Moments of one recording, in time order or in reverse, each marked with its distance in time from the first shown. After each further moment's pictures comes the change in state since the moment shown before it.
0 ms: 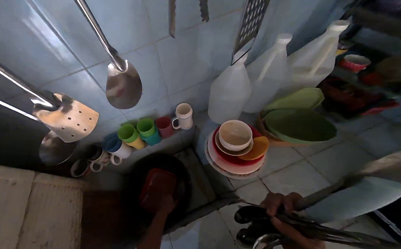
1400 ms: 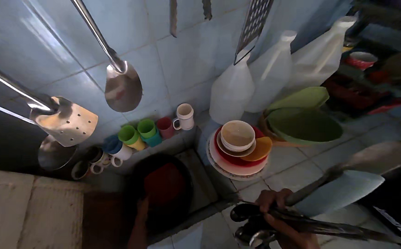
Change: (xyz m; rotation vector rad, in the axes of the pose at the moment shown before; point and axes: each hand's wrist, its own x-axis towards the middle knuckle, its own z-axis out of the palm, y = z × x) left_hand 0.026 -0.103 -0.013 -1.007 0.407 -0.372; right_hand 0.010 0.013 0.004 0.009 -0.025 0.044
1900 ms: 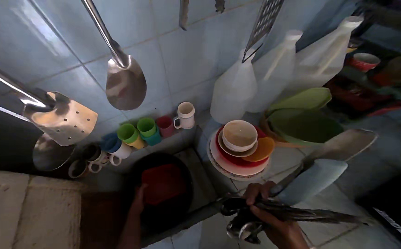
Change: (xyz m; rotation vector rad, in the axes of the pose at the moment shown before) left_hand 0.003 0.043 -0.013 -0.190 -0.193 0.017; right_hand 0.018 0.017 0.015 0.023 -0.043 0.035
